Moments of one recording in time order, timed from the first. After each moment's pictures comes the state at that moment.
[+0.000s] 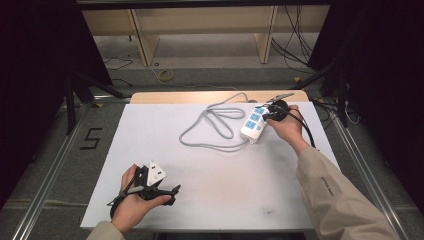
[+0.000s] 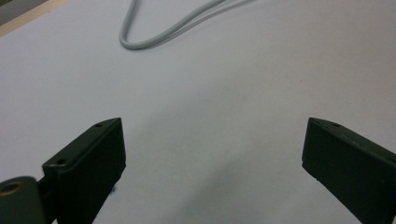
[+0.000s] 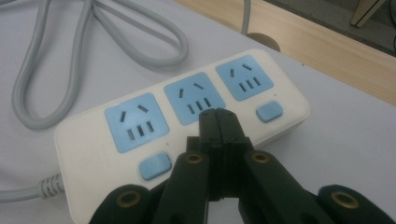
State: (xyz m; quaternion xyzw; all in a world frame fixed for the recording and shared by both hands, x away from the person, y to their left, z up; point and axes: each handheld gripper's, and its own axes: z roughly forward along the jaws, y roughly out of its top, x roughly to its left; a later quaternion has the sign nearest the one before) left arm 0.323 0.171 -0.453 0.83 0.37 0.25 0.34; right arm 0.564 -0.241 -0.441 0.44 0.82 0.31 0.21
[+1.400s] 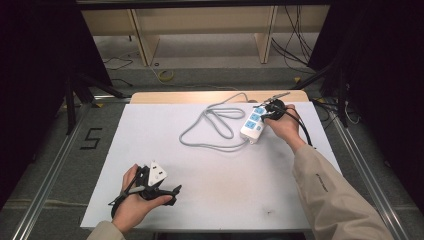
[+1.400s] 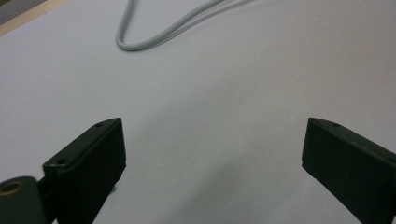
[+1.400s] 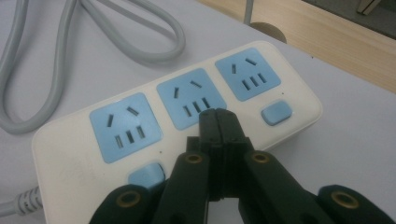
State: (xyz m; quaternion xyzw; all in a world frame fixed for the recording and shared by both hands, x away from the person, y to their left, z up) left arm 0.323 0.169 -0.454 0.83 0.37 0.25 0.34; right arm 0.576 -0.236 -0.450 0.45 0.82 0.29 0.20
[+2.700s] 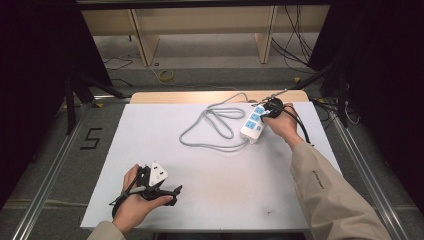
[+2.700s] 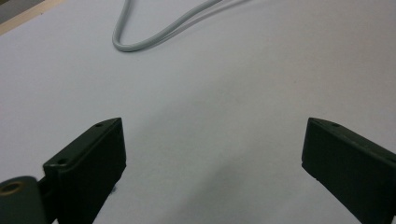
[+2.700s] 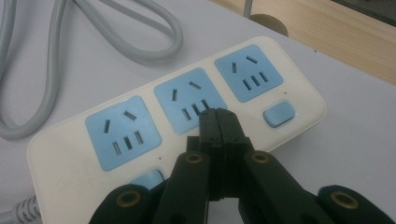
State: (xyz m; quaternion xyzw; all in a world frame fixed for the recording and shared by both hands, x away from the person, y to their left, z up) left arm 0.323 0.167 -0.454 0.83 0.37 0.25 0.34; right arm 0.583 -0.231 -0.449 0.46 0.82 0.27 0.19
